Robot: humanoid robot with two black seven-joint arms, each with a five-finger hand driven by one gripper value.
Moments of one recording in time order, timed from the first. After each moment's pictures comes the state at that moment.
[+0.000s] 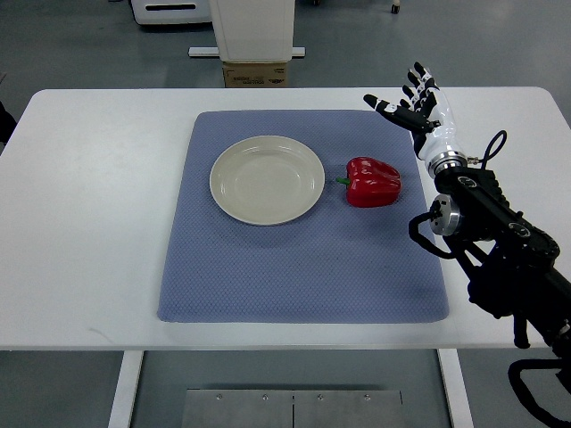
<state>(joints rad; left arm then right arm) -0.01 0.00 -0.21 -0.18 0.05 -0.02 -0.14 0.76 0.00 0.97 0.75 -0.66 -0.24 0.27</state>
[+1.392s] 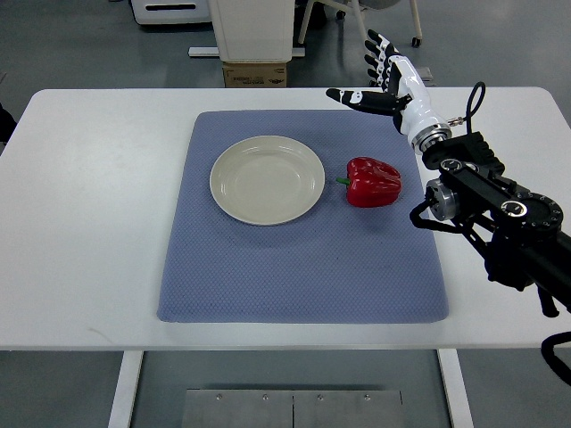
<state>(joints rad) -0.01 0.00 -0.21 -0.18 0.05 -0.02 -0.14 0.94 -0.13 0.58 0.81 -0.66 -0.22 0.29</state>
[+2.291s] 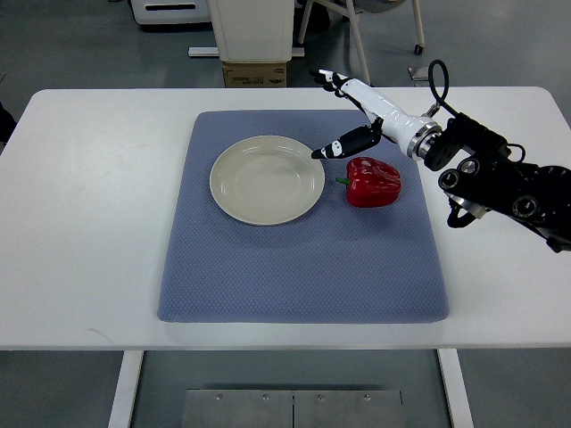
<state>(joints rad) -0.01 0.00 -0.21 -0.18 0.05 -0.02 -0.14 1.20 -0.29 -0.03 0.95 -0.70 -0.20 0.29</state>
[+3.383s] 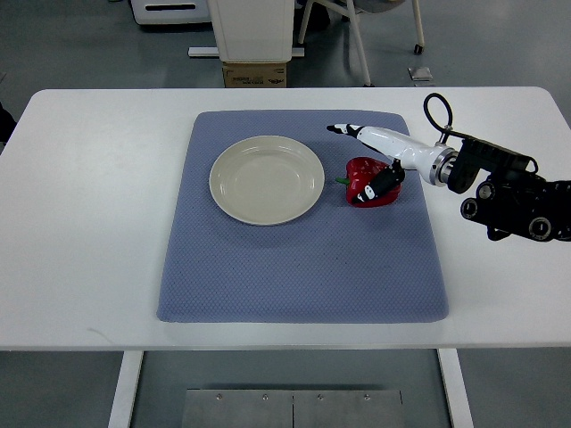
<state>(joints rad) -0.01 0.00 -0.21 -0.18 0.05 -0.02 -0.14 1.26 -0.34 -0.31 0.94 -0.81 -0.20 0.29</state>
